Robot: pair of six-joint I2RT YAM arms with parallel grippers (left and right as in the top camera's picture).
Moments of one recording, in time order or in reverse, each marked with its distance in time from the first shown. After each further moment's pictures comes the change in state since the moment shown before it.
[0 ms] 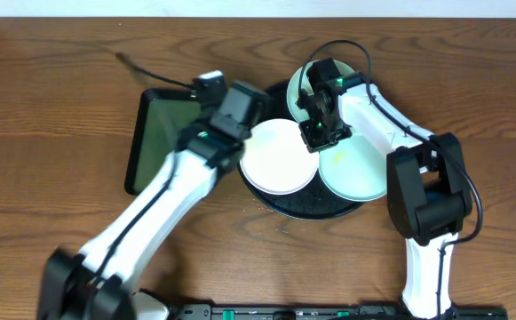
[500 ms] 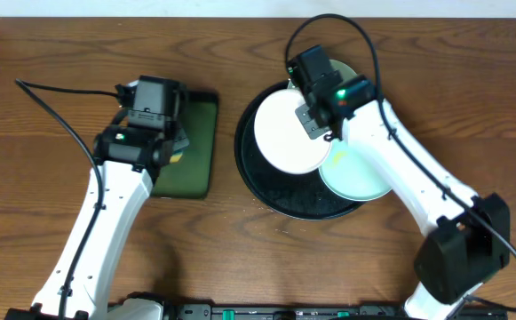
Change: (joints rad) left arm 0.333 -0.139 0.000 -0.262 0.196 0.177; right arm 0.177 -0.325 -0.007 0.037 0.528 -0.050
